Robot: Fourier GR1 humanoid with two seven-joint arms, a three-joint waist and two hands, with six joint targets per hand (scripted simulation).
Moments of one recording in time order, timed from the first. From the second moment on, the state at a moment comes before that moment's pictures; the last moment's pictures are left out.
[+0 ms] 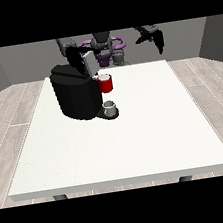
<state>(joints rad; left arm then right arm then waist) -0.27 0.08 0.15 -1.39 -0.11 -0.25 -0.09 -0.73 -0.18 -0.13 -0.97 0.00 0.01 0.06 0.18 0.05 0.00</state>
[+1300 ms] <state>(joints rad) -0.36 0.06 0.07 -1.39 -0.13 -0.27 -0.11 -0.89 -0.30 -0.10 -1.07 0.15 -0.07 0.39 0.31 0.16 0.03</state>
